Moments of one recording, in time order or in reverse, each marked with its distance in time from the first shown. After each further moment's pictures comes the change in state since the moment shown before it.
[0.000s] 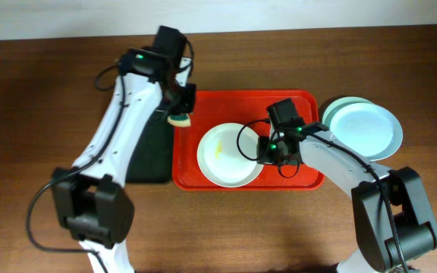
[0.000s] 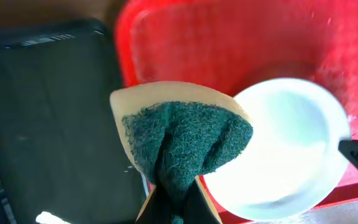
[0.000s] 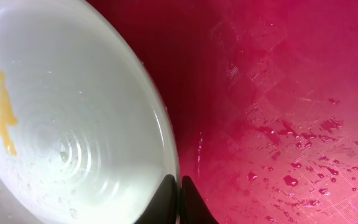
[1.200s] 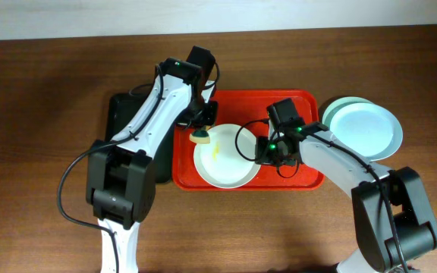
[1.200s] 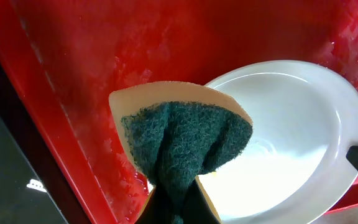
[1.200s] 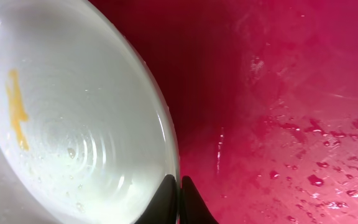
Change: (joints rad) left arm -0.079 0.176 0.000 0.011 0.067 -0.048; right arm 0.000 0.000 0.000 0.008 -0.056 0.003
